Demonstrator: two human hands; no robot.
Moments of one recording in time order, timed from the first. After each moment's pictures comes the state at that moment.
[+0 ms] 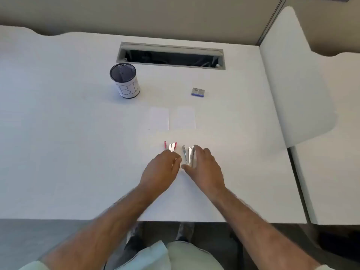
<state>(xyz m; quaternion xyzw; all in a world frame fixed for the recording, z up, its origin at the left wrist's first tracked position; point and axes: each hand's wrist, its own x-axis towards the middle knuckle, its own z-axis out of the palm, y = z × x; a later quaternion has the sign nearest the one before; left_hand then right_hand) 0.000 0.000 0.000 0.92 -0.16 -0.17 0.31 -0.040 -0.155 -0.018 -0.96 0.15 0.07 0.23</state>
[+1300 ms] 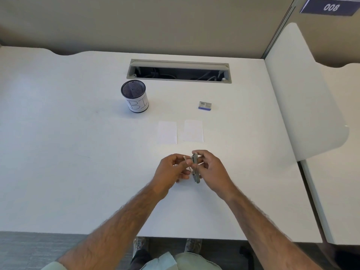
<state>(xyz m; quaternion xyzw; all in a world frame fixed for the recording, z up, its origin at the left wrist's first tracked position) 0.033 -0.006 0.005 0.69 0.07 -0.31 0.65 -0.008 -0.168 0.000 -0.77 0.17 0.08 0.61</state>
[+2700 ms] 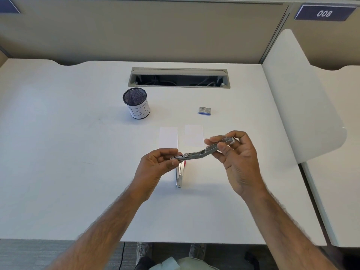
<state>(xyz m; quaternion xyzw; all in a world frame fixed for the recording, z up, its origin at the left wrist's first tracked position) 0.048 0.039 0.033 0.60 0.01 -0.25 0.76 -0.010 -0.192 0.076 -0.51 0.11 -0.11 0.84</state>
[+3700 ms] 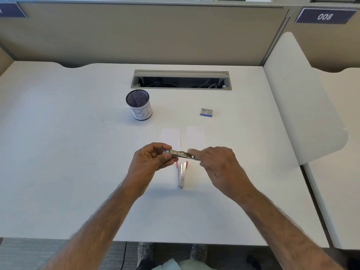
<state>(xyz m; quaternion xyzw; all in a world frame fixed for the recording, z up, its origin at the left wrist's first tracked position) 0.055 0.050 0.056 0.58 0.01 -0.21 0.79 -0.014 -0.180 0.069 -0.96 -0.14 -0.11 0.23</state>
